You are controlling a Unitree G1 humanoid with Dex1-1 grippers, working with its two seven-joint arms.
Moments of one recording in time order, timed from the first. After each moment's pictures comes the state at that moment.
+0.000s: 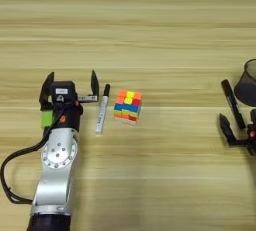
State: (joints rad) left arm 0.06 0.01 0.03 -0.07 0.04 -0.11 0.06; right arm 0.21 -0.23 -0.10 -0.23 0.13 0.32 0.19
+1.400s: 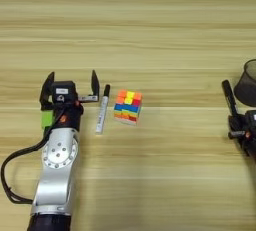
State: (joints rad) left arm 0.06 0.01 0.03 -0.07 0.04 -0.11 0.06; right arm 0.18 -0.23 -0.09 -0.16 0.12 0.32 0.18
